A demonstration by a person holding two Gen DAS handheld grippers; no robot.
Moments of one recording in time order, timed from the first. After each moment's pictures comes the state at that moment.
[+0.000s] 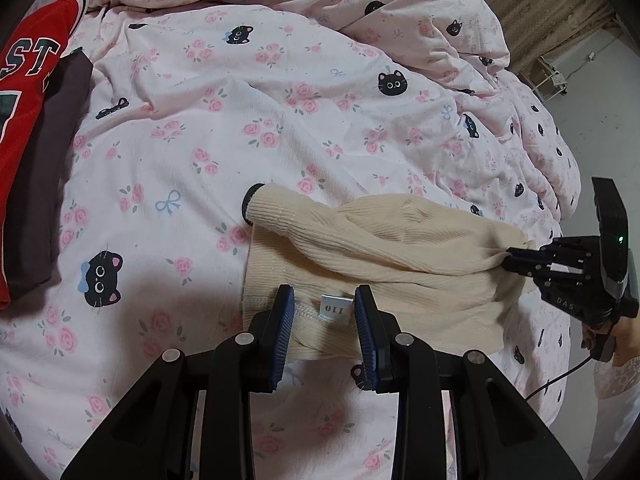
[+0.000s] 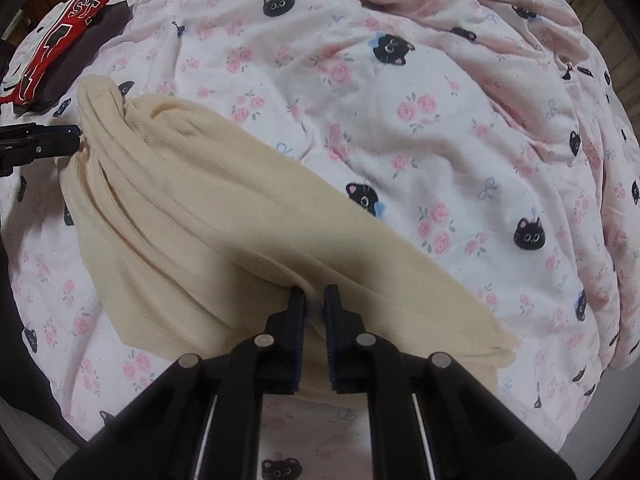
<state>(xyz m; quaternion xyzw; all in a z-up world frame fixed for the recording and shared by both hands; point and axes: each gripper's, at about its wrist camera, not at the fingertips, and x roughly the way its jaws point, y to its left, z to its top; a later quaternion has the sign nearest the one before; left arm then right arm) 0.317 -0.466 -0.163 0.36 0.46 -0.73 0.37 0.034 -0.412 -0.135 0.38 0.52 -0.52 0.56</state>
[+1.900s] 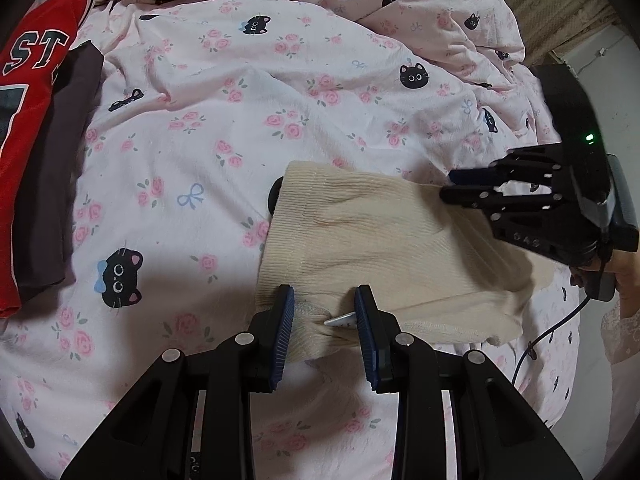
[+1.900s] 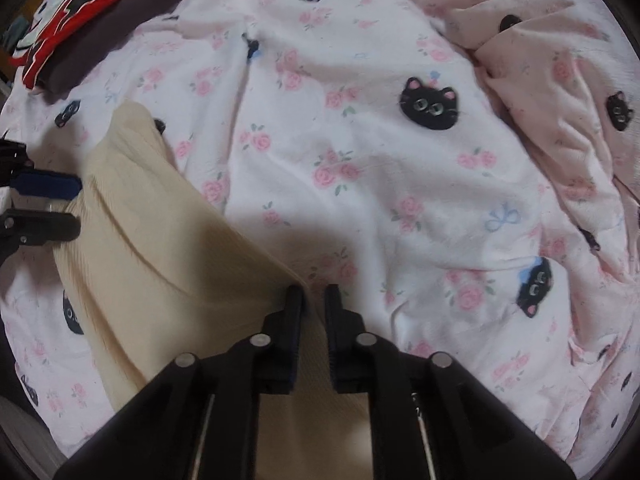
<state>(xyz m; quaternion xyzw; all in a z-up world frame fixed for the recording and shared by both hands) 0.326 -0.470 -0.170 0.38 0.45 -0.71 0.38 0.056 -0.513 -0.128 0.29 0.58 -0.45 0.61</state>
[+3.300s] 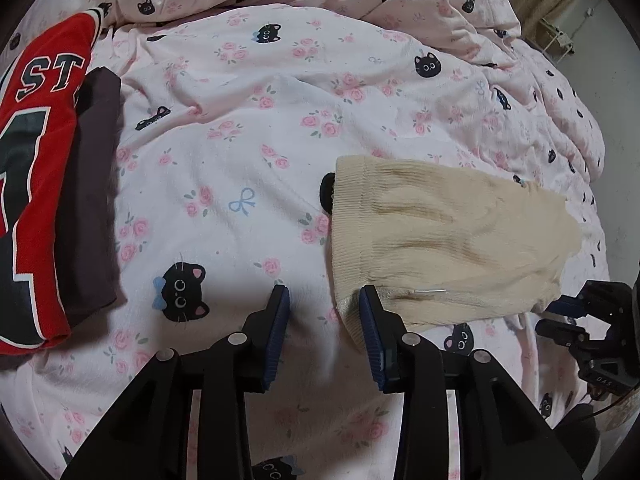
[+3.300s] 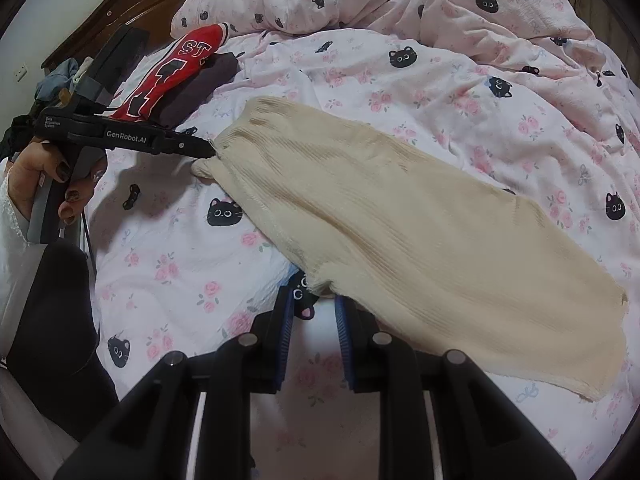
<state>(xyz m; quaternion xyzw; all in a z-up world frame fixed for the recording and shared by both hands) 0.348 -0.471 -0.174 0.41 0.39 -0.72 0.39 0.116 -0.337 -0.139 0.37 0.36 -0.50 0.69</state>
